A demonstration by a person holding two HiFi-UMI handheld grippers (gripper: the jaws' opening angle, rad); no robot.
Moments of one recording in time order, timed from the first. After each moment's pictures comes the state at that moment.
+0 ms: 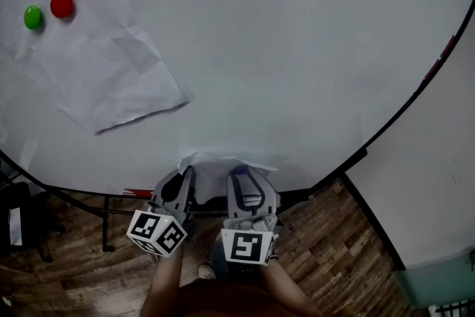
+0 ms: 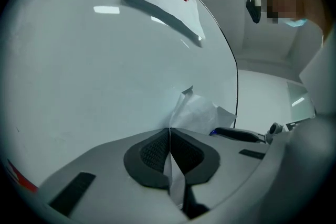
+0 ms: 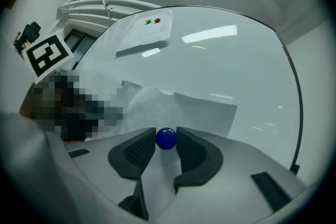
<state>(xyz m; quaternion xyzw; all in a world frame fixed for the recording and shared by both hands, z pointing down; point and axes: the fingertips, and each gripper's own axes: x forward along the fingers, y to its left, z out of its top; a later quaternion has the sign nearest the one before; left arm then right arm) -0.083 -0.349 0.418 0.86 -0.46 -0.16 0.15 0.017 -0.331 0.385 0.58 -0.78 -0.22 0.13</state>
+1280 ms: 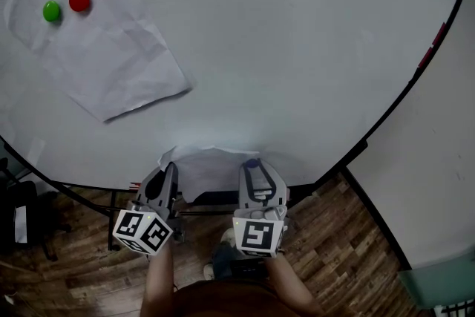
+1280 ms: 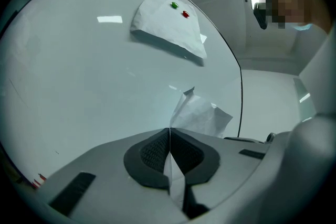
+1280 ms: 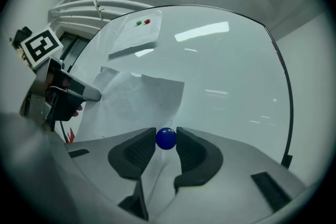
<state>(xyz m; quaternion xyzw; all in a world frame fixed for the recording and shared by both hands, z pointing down) -0.131 -0.322 0.403 0.83 -0.51 -0.16 0.14 0.041 -0.321 0.385 0.60 -0.77 -0.19 0.11</state>
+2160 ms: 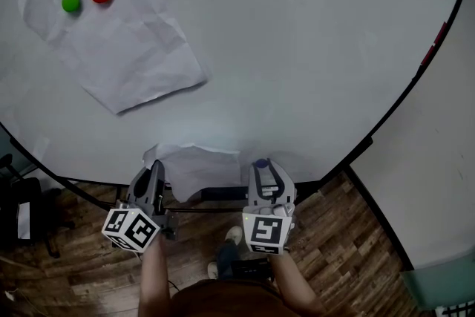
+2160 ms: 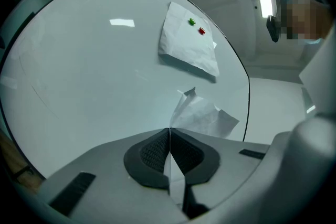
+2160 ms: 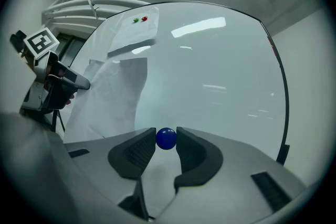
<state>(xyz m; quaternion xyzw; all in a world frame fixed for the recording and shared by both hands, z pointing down) -0.187 -0.306 0.401 0.81 -0.53 -0.19 0.17 0.044 -0.312 0.397 0.61 -0.77 -0.16 0.12</state>
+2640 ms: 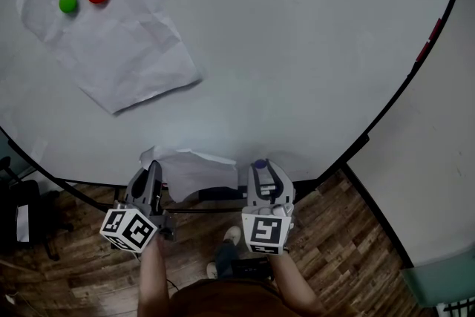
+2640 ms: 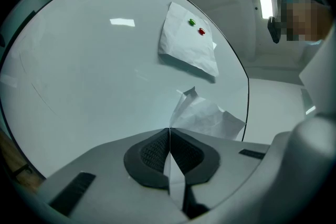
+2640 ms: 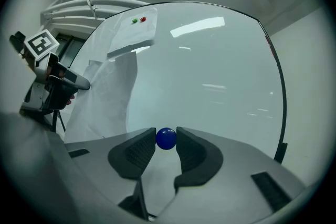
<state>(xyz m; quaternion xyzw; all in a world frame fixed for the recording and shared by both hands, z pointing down) -0.186 -0.304 0.403 0.81 -0.53 -0.20 0.17 0.048 -0.308 0.399 0.62 -0.77 -0.15 0.11</state>
